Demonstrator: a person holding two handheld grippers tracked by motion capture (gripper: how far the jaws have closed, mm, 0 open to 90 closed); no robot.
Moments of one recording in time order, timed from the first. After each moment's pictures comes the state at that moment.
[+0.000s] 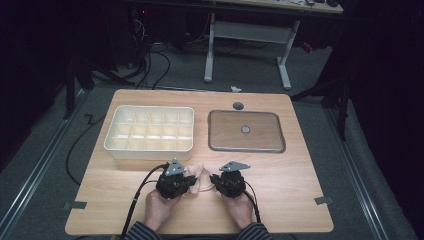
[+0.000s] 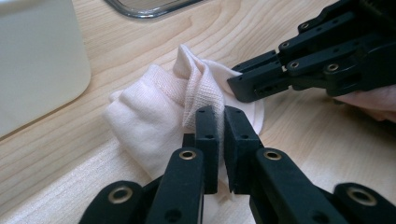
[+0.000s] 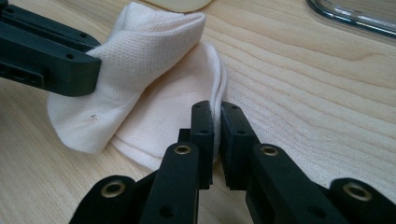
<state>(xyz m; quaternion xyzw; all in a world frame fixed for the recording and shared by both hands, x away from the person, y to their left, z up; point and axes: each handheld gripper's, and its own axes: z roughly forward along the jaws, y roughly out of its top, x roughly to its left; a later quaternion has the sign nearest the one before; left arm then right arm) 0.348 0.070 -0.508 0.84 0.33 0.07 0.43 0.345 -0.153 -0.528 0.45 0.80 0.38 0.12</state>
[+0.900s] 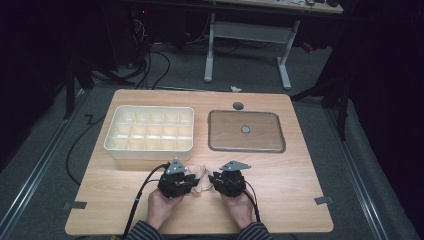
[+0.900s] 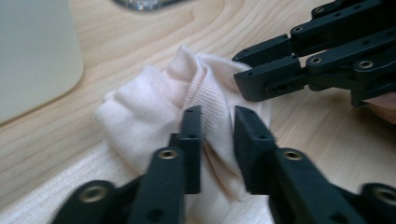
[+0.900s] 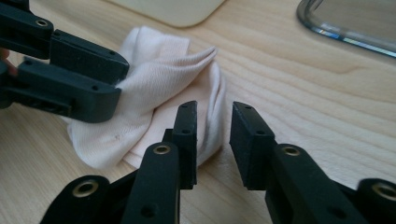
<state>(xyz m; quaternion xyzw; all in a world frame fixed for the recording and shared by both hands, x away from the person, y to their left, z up) 0.352 0.069 -0.514 0.82 0.35 0.05 0.45 0.344 -0.154 -0.522 0.45 0.79 0.39 0.13</state>
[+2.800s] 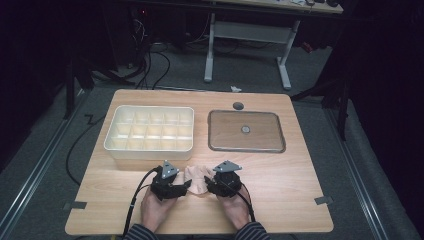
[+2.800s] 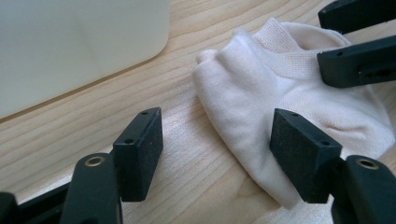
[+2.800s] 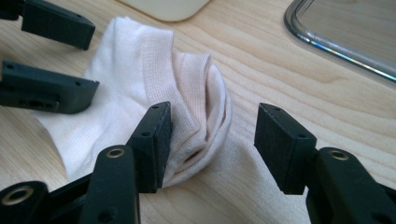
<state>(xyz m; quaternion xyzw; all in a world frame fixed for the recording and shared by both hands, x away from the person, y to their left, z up) 0.351 0.086 -0.535 0.81 0.40 0.13 0.40 0.342 -0.135 -0.521 0.45 0.80 0.34 0.20</state>
